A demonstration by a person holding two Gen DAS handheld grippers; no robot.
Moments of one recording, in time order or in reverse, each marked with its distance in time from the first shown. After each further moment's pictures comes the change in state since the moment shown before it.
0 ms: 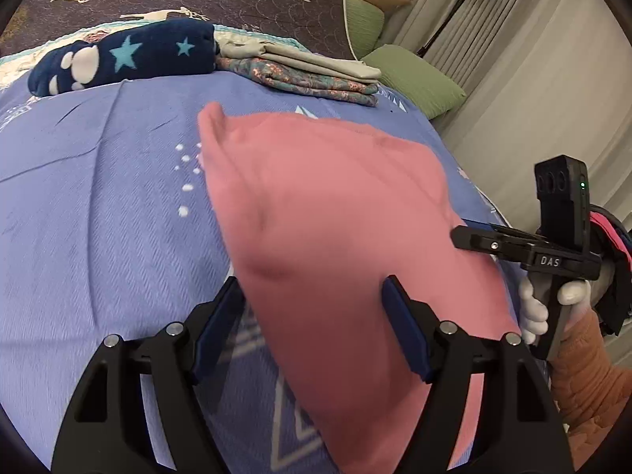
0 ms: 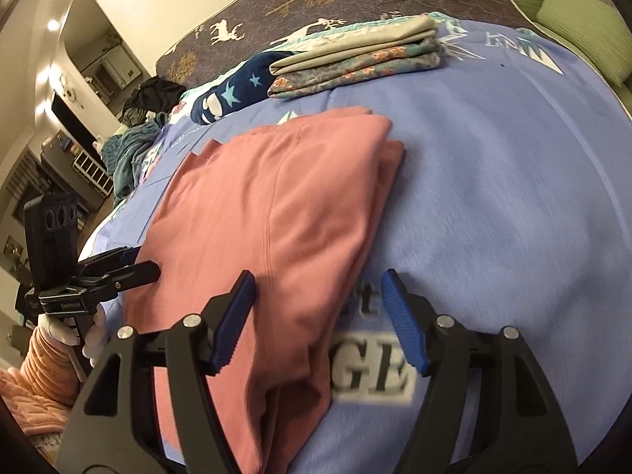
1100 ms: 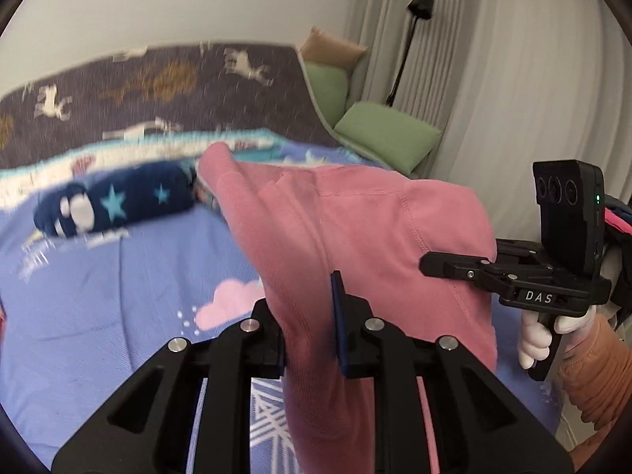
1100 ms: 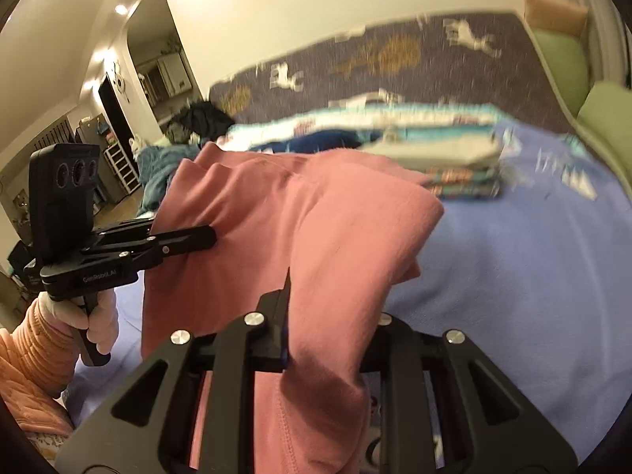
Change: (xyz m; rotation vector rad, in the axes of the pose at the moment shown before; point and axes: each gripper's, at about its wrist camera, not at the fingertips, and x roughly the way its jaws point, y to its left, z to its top) left arm -0.068 -0.071 0.054 0.238 -0.273 0.068; right arm -0.065 0.068 0.028 -0.224 -0.281 0.036
